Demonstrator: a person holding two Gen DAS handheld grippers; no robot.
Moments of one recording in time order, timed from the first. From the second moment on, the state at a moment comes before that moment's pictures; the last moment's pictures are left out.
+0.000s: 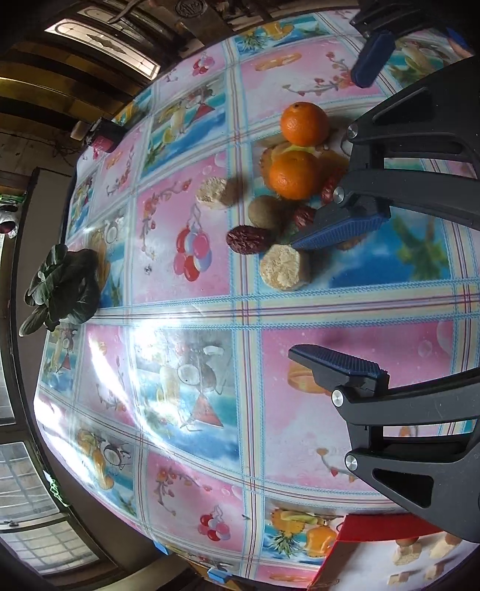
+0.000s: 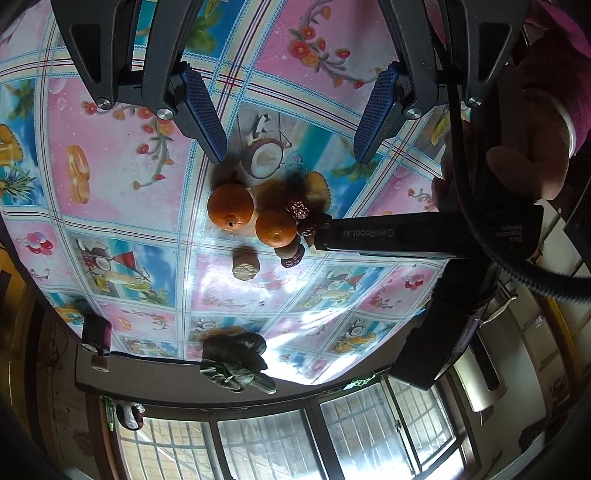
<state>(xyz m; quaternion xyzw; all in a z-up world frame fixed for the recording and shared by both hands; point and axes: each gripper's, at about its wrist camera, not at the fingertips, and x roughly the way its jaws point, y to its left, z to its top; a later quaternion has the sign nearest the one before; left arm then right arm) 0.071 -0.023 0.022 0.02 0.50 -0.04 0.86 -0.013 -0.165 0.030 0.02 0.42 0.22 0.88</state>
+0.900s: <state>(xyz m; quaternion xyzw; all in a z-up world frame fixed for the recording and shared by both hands) 0.087 -0.031 0.017 0.03 0.51 -0.08 0.86 -0.007 -0.163 0.022 0.03 0.43 0.24 0.87</state>
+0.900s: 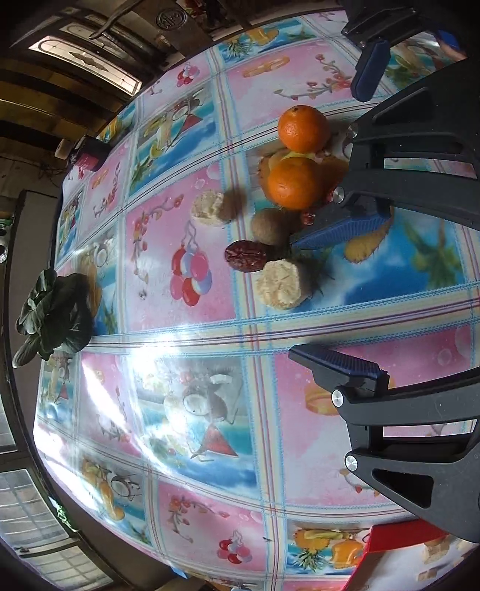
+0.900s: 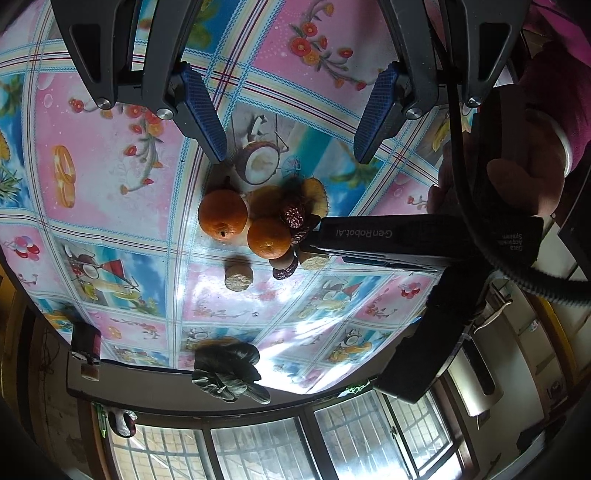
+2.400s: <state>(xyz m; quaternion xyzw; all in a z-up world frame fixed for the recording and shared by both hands) -0.045 0.085 0.062 0.02 0.46 0.01 0.89 -0.032 -0.080 0.043 0.00 0.41 0.28 0.87</state>
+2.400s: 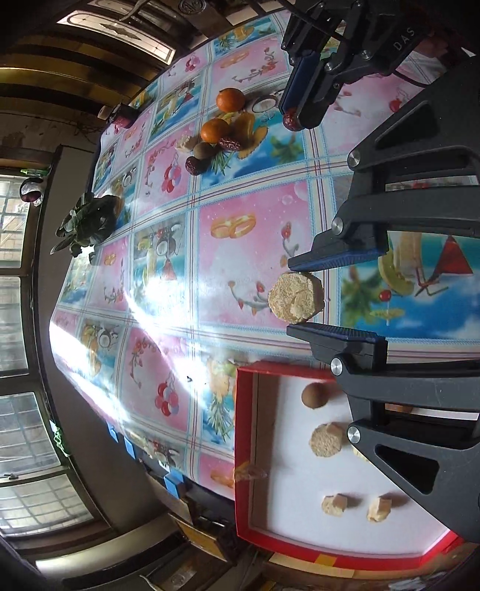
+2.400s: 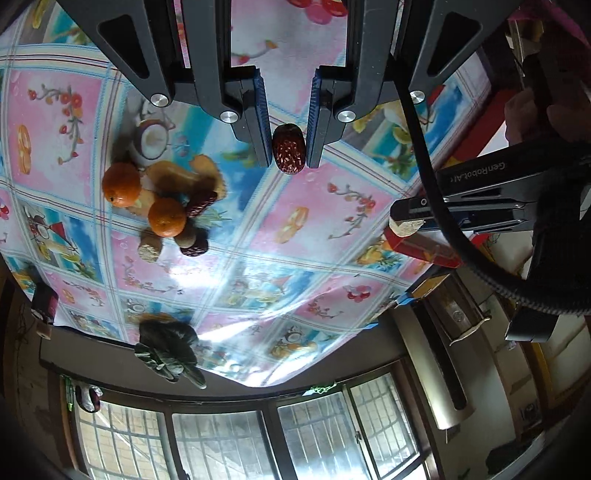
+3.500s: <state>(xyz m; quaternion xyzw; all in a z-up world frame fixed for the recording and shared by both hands) -0.109 0.250 0.068 -0.04 0.43 0.15 0.89 -0.070 0.103 0.062 -0.10 0.39 0.42 0.81</state>
